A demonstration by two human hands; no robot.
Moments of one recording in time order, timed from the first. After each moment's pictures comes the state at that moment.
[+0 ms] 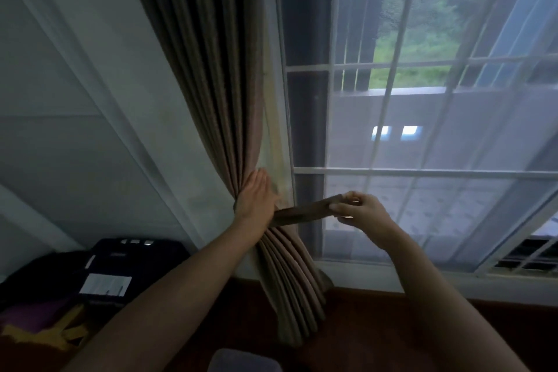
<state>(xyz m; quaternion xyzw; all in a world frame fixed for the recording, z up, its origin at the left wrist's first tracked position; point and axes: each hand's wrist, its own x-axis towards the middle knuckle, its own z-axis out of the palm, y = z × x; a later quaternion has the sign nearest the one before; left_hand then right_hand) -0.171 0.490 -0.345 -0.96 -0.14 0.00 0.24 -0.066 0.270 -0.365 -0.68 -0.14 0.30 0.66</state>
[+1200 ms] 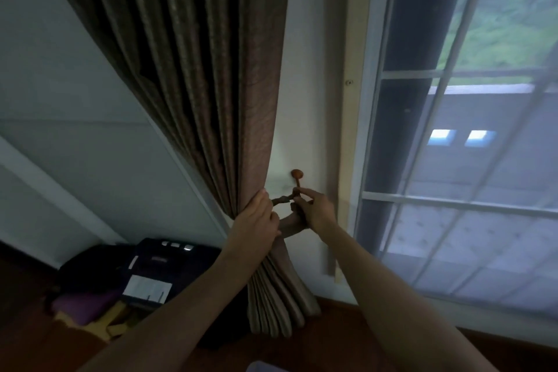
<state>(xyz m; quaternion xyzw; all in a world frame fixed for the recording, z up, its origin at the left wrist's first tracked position) -0.226 0.621 -0.346 -0.94 -0.05 -0.13 0.30 -0.076 0.543 -0.406 -0.73 -0.15 0.28 0.61</state>
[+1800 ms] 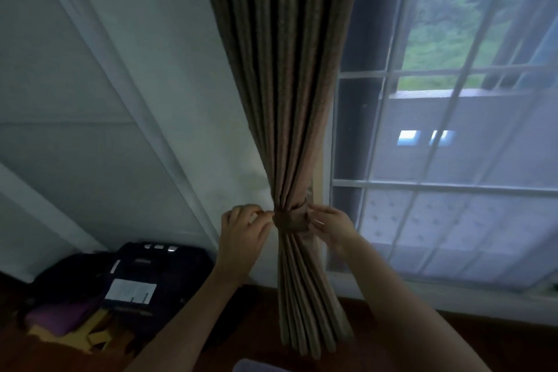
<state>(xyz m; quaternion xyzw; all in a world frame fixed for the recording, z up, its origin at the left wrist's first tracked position) -0.255 0.577 -0.374 -0.92 -0.10 -0.38 0.05 -0.097 0.434 -0.403 -0.53 0.02 0.40 0.75</state>
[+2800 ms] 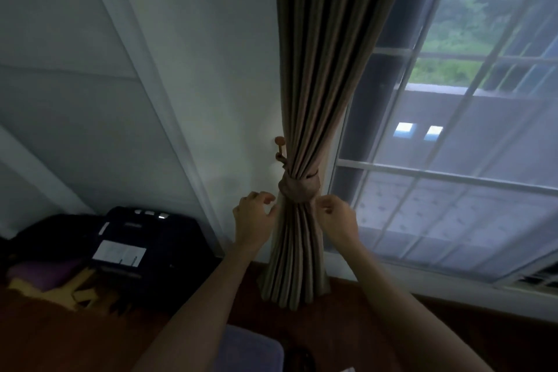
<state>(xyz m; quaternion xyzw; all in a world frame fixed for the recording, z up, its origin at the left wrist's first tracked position) -0.236 0.569 -0.429 -0.88 -0.31 -0.22 -0.28 -0.137 0.409 -0.403 -0.87 -0.20 0.11 0.44</state>
